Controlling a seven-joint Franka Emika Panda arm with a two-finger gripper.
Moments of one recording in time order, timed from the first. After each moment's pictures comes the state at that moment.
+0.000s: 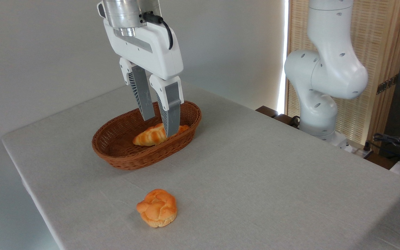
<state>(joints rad) -0.03 0.00 0.01 -1.57 -0.02 1.58 0.81</state>
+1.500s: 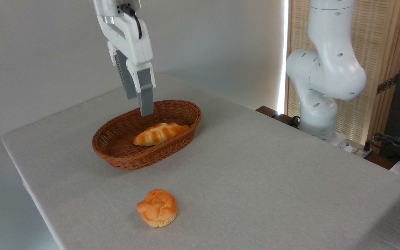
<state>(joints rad) -0.14 -0.02 -0.03 -1.59 -0.07 1.60 0.77</state>
